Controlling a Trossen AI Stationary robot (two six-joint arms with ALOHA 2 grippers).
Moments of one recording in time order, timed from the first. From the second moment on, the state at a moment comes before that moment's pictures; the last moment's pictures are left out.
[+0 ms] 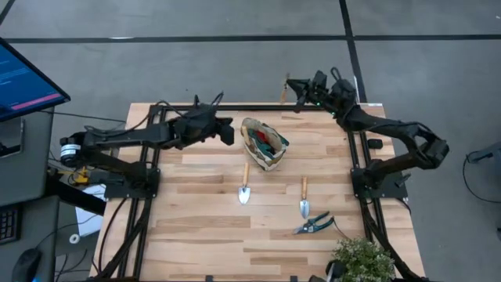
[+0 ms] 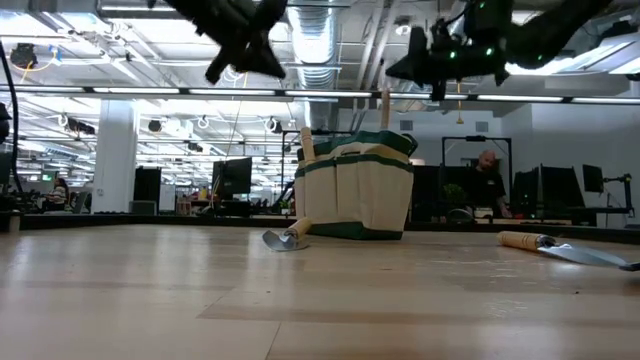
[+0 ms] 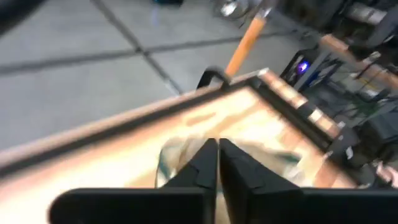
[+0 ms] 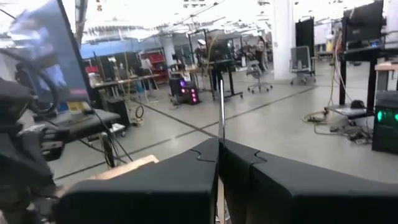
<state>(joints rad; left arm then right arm) 0.21 1.04 0.95 -0.13 -0.43 -0.51 -0.74 1.32 0.77 0.67 -0.19 0.18</state>
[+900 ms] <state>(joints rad) 0.28 1.33 0.76 0.12 -0.18 -0.82 -0.58 1.74 0.77 1.08 -0.26 0.26</state>
